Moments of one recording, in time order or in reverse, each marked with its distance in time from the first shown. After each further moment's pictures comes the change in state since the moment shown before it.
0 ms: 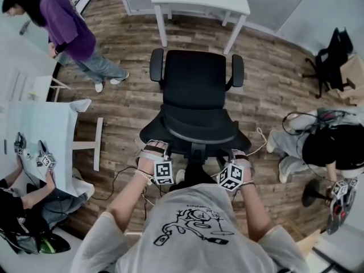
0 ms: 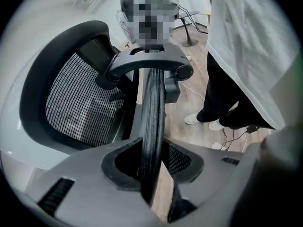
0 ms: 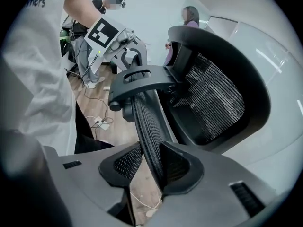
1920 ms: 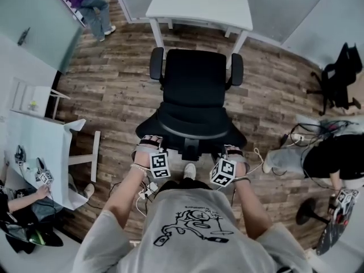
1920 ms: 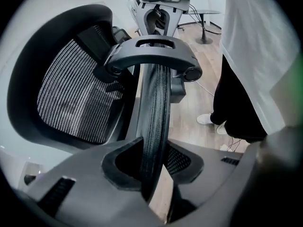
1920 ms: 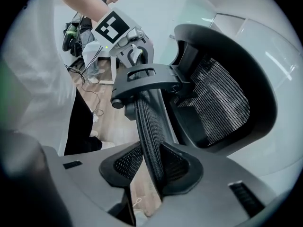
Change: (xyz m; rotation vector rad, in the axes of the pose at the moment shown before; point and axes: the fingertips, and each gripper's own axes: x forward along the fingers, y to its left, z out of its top) left arm 0.104 0.154 -0.002 -0.092 0.095 -0.058; right arm 0.074 -0.174 0.001 -0.098 0.022 0.045
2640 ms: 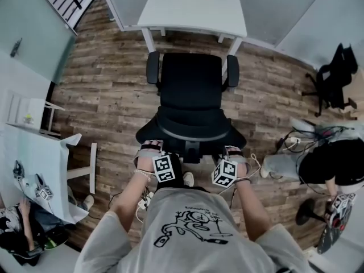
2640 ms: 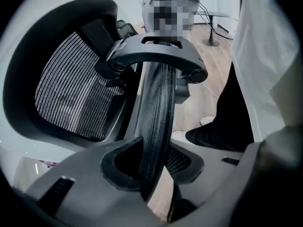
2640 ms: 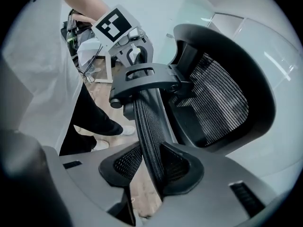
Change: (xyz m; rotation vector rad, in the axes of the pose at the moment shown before) left arm 0.028 0.049 0.013 -0.065 0.034 -0.031; right arm 0.015 -0.059 -0.009 -0.004 0.006 -0.019
